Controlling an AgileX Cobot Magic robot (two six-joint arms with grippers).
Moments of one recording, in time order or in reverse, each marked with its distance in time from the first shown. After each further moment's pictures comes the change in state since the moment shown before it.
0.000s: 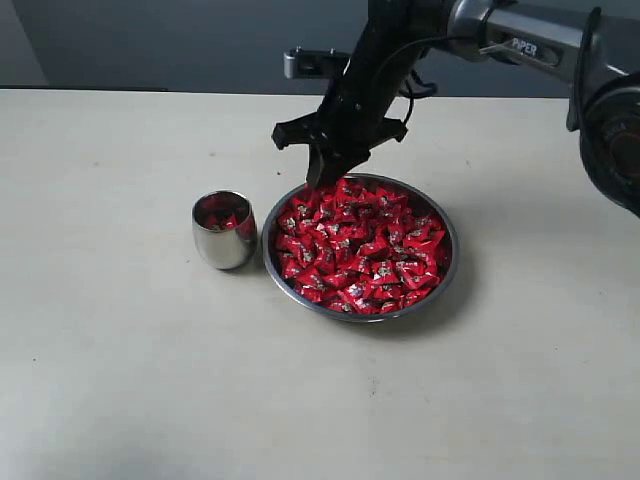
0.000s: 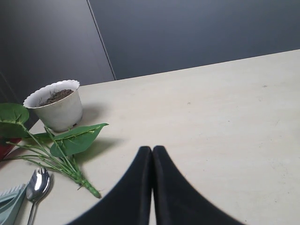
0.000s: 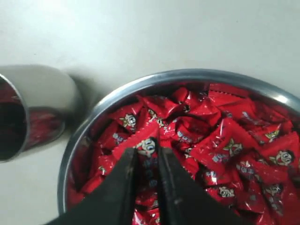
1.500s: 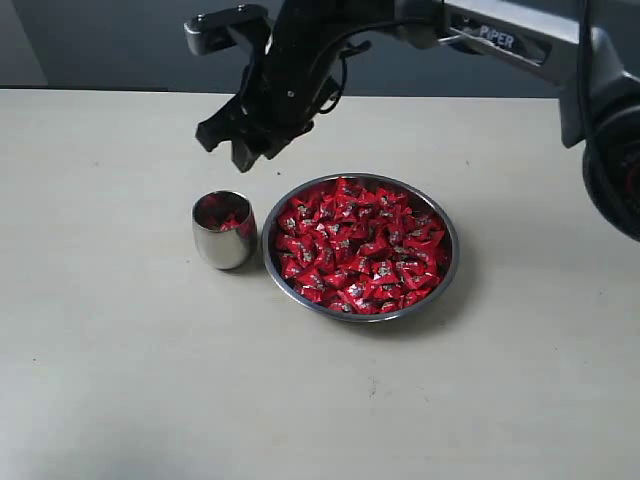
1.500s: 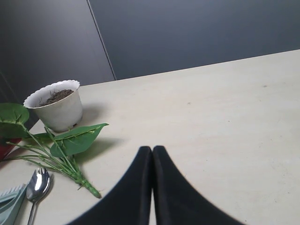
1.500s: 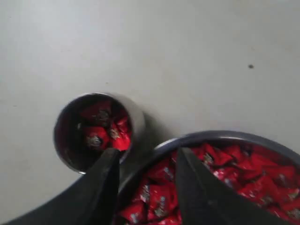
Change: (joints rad) left arm 0.000 0.000 0.000 0.000 0.000 0.000; right arm 0.176 -0.096 0.000 -0.130 -0.123 -0.060
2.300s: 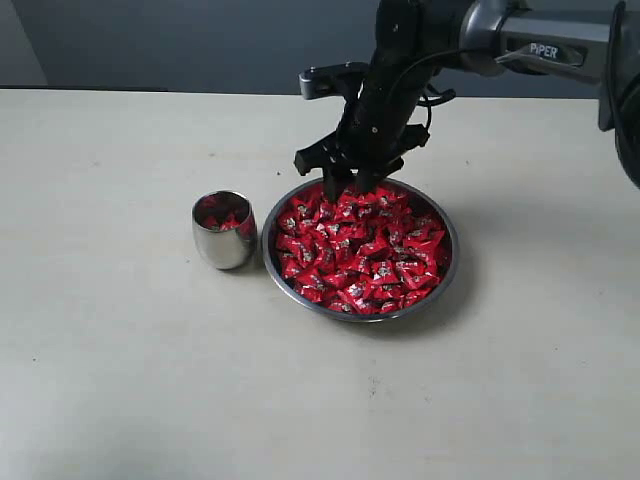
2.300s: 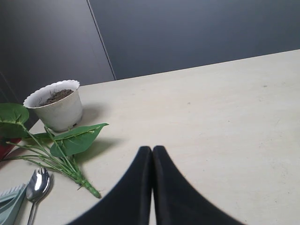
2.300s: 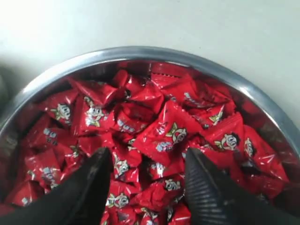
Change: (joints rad) left arm 0.000 0.000 0.000 0.000 0.000 0.000; right arm -0.163 0.026 0.202 -0.031 -0.056 0.095
